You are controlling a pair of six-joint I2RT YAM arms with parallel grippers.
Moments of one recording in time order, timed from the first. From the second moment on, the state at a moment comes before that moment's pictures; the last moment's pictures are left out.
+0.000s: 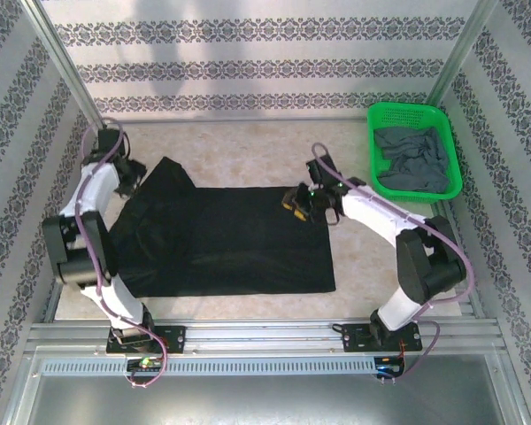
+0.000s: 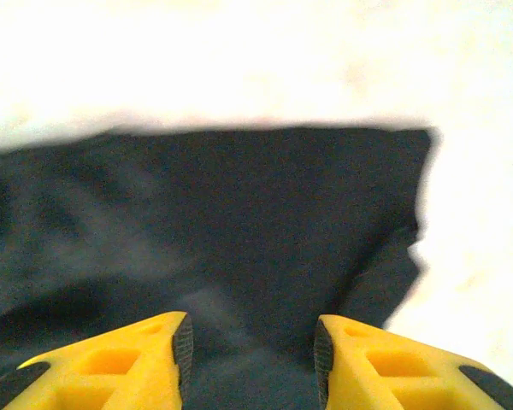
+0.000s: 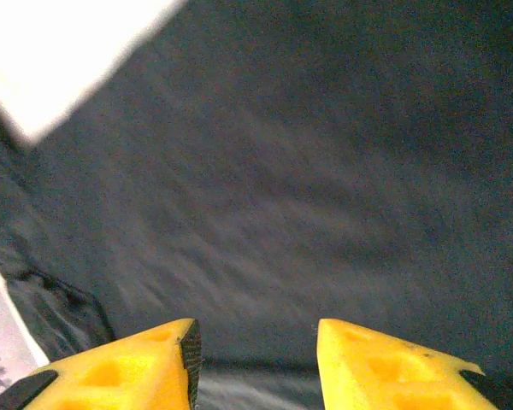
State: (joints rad) left arm 0.21 1.77 1.41 -0.68 0.03 -0.94; right arm 0.41 1.65 1.14 -0.47 -0.32 0.98
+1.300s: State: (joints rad) left arm 0.07 2.68 2.54 -1.13 -0.19 -0.56; right arm 0.28 1.92 1.40 -0.50 -0.31 0.80
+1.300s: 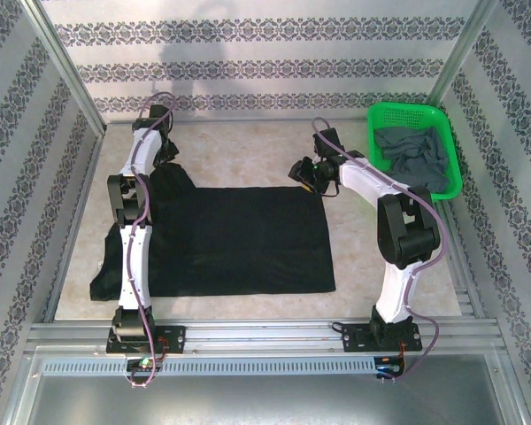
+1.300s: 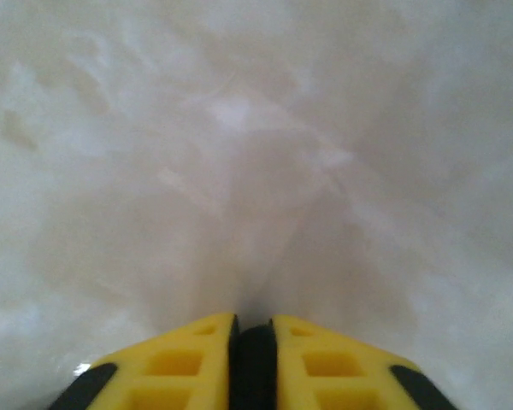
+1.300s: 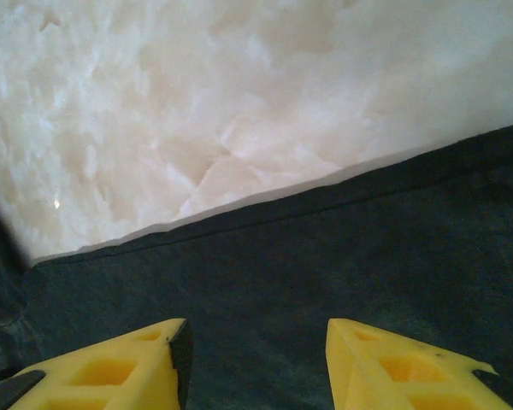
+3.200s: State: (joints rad) left arm 0.10 1.84 1.62 -1.01 -0.10 -0.65; right arm 0.27 2.17 1.73 -0.82 0.03 0.75
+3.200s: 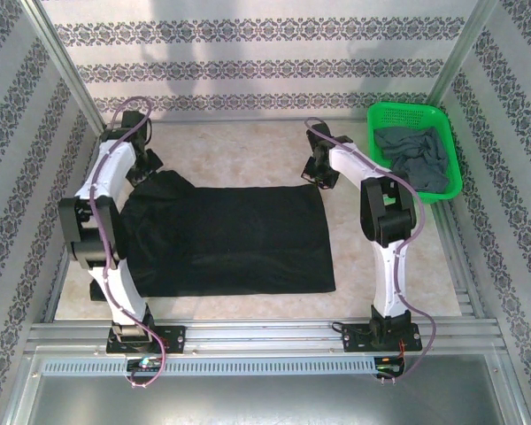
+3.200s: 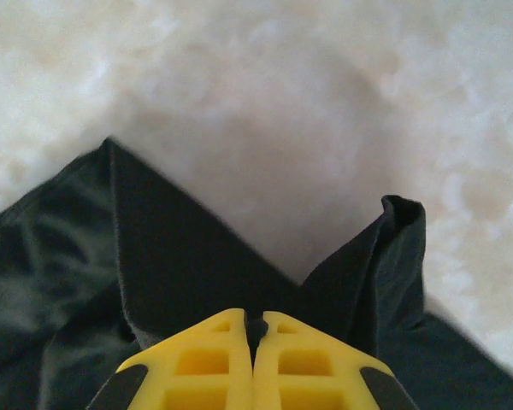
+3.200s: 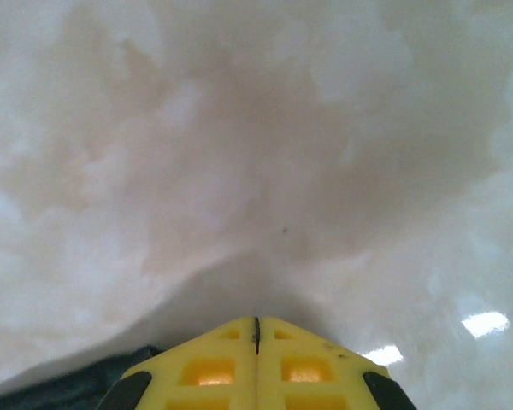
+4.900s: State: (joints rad) left arm 0.13 0.86 0.72 -1.13 -0.36 -0.91; right arm 0.33 1.58 0.96 -0.73 -0.07 0.79
